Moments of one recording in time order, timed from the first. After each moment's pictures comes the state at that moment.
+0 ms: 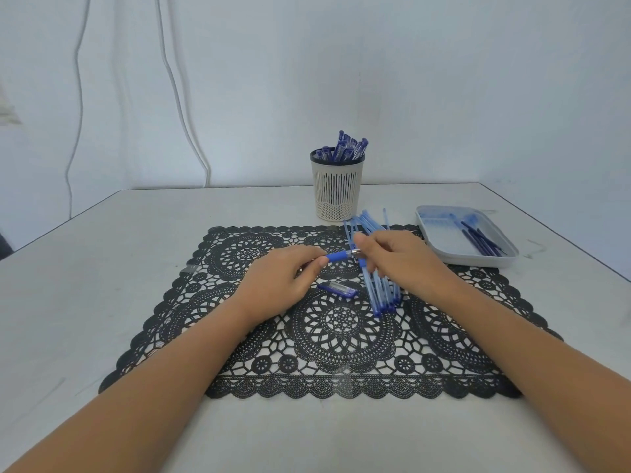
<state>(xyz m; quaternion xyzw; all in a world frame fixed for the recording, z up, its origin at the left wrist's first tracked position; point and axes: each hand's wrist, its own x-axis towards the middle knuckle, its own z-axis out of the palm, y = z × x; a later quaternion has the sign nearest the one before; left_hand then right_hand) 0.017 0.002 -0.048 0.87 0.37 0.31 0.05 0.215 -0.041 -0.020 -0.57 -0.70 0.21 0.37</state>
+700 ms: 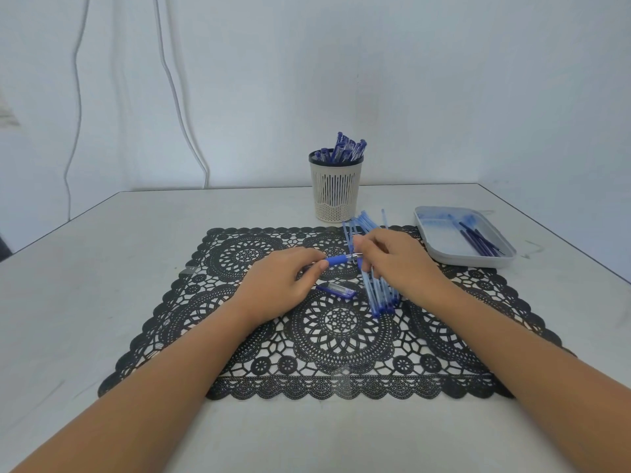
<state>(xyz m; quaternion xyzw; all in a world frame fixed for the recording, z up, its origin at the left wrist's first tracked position) 0.018 0.002 -0.049 0.87 0.38 0.30 0.04 0.210 -0.040 -0.025 -0.58 -0.69 0.20 0.39</state>
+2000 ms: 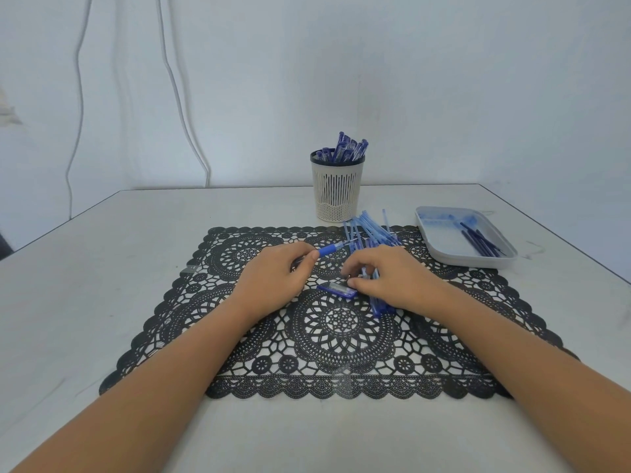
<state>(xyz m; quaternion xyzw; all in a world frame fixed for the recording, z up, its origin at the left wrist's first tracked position) 0.016 0.001 -0.046 0.83 0.44 0.33 0.08 0.212 -0.041 -0.027 -0.54 -0.80 0.12 0.22</state>
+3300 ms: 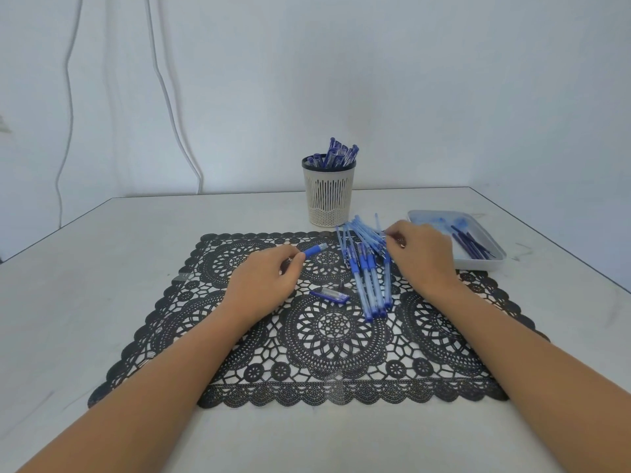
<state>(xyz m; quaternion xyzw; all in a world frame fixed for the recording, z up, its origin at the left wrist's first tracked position) 0.017 0.002 -0.044 0.81 0.50 0.32 0.05 0.252 -0.009 -0.043 -0.67 -0.63 -0.08 0.38</state>
